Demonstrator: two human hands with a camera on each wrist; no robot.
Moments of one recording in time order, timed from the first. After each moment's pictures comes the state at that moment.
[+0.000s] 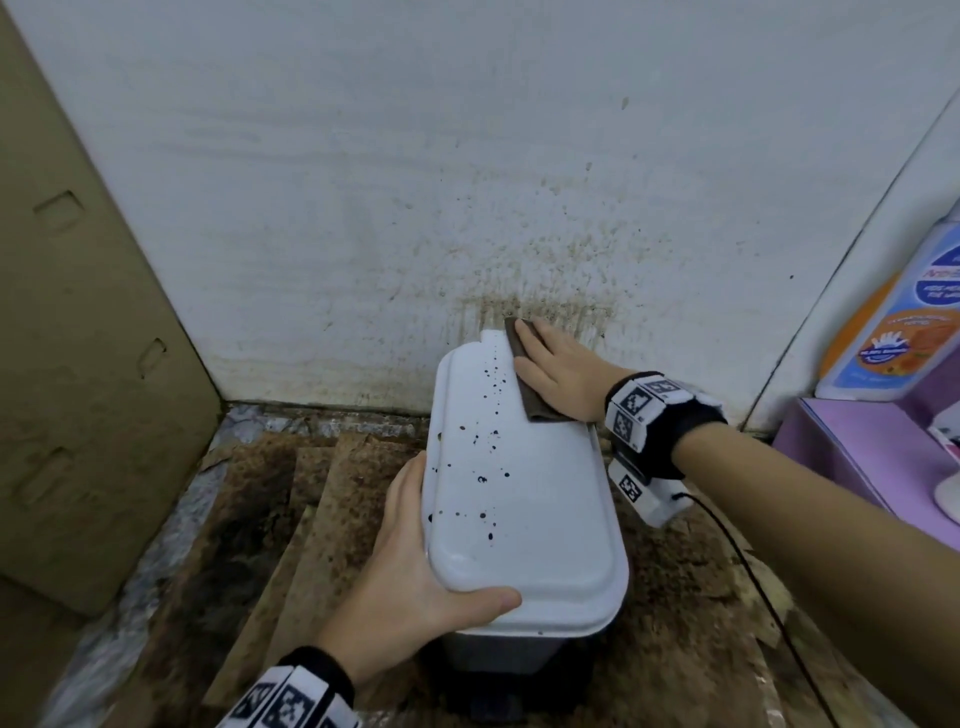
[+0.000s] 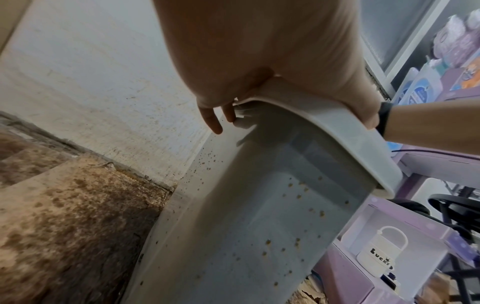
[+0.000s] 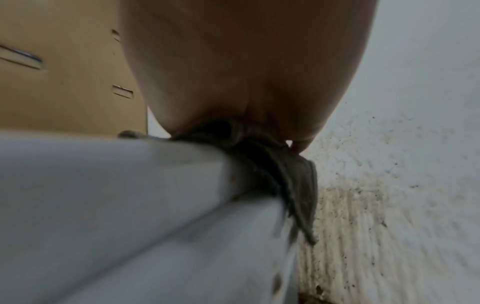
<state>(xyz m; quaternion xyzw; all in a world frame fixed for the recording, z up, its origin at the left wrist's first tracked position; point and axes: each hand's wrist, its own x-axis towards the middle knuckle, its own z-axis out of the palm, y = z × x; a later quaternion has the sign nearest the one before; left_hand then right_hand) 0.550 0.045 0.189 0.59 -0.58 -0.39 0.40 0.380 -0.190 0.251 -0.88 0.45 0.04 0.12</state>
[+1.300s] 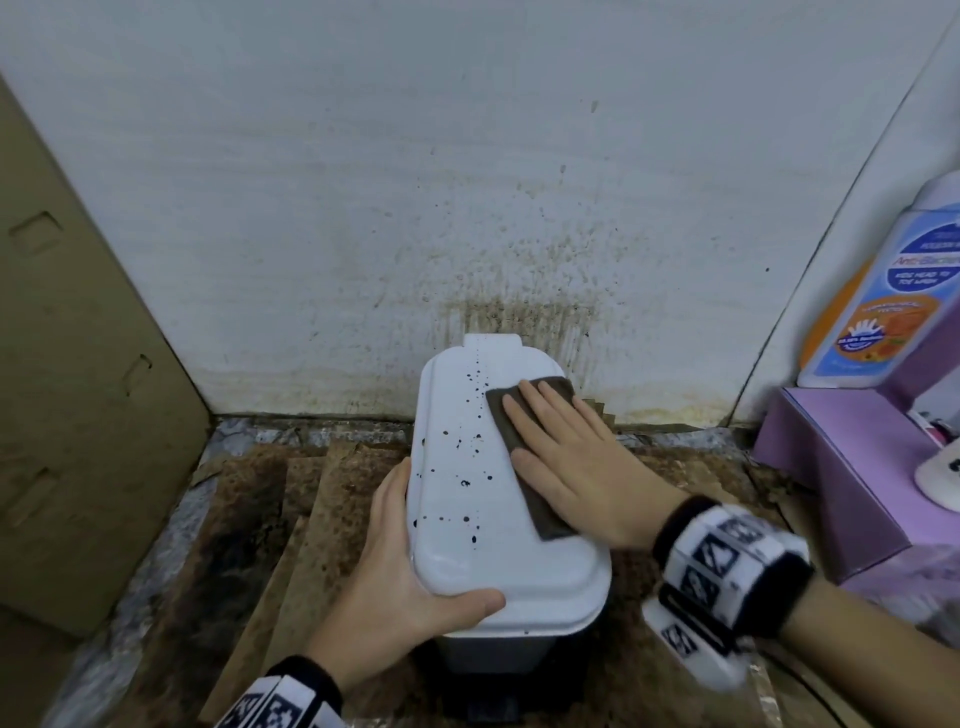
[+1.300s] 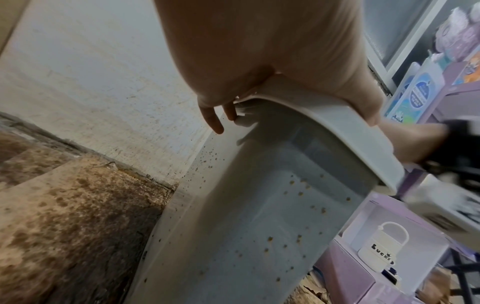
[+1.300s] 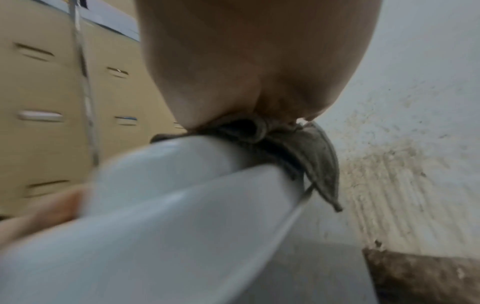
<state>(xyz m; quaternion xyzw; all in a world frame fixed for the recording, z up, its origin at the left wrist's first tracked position) 0.546 0.046 0.189 0.59 -0.58 -0.39 0.41 0.334 -0.076 0.247 -0.90 0.42 0.01 0.11</state>
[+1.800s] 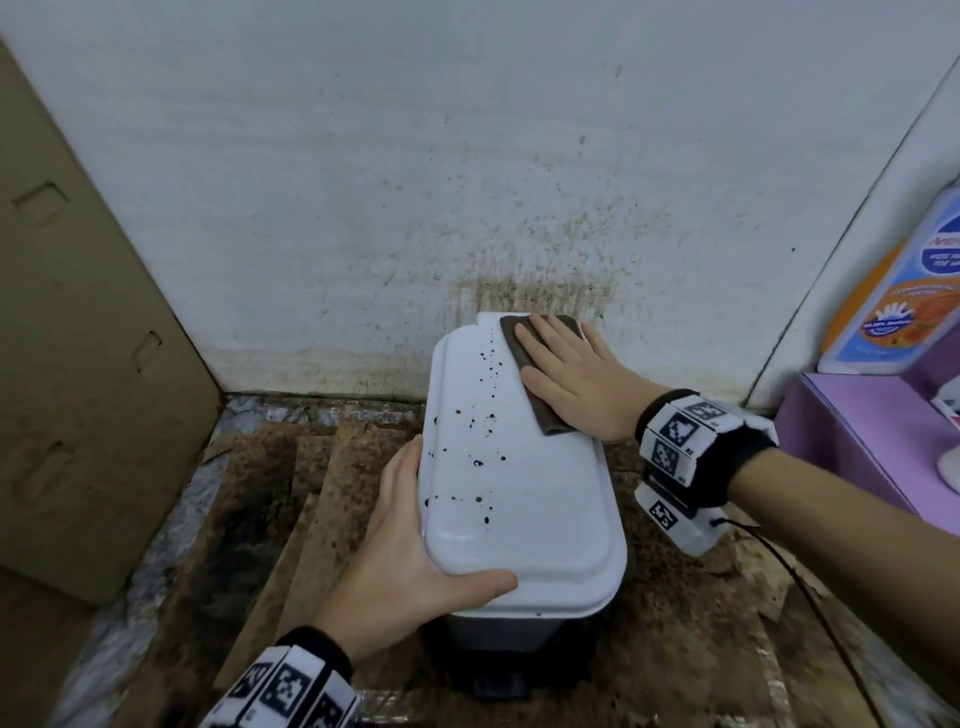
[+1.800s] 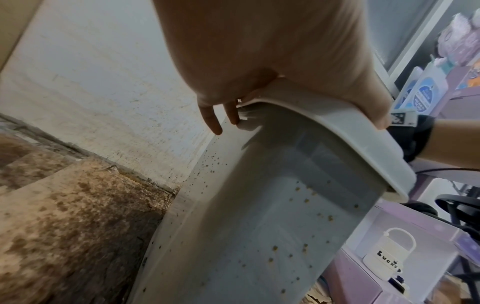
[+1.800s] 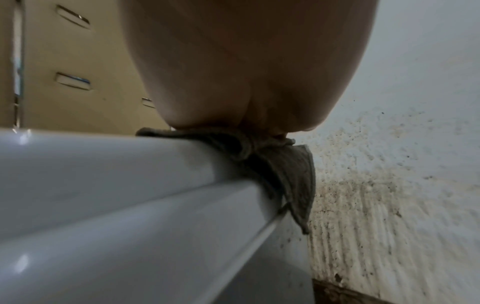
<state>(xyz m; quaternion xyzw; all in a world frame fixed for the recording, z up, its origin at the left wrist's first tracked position) 0.552 0.044 0.190 0.60 -0.60 -0.38 0.38 0.356 -0.154 0.246 -0.90 0.43 0.03 0.09</state>
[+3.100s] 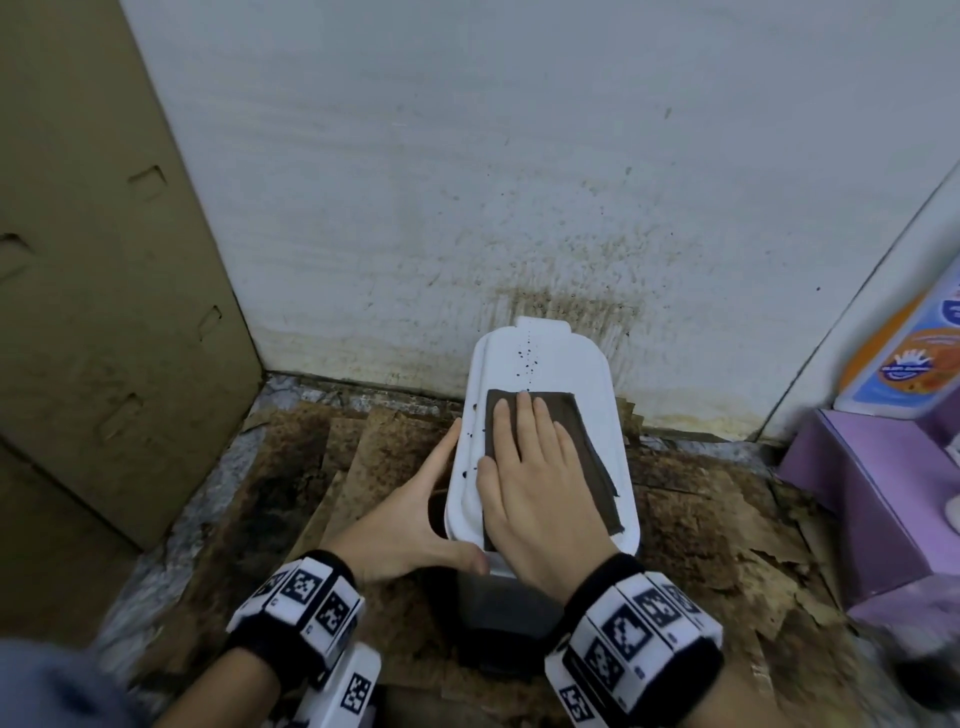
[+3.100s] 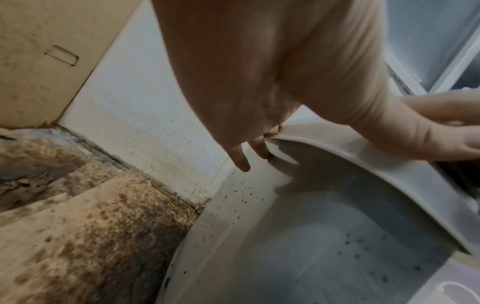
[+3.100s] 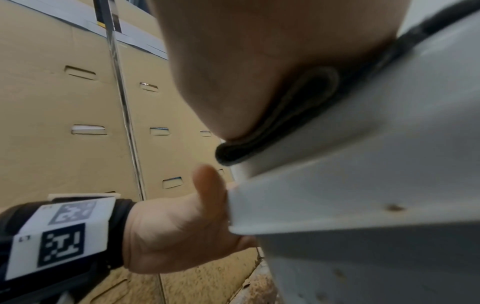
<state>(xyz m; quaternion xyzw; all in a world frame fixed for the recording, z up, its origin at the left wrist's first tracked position) 0.582 0.047 0.187 0.52 -0.60 -0.51 0.35 0.414 0.001 0.225 -0.90 0.44 0.02 0.00</state>
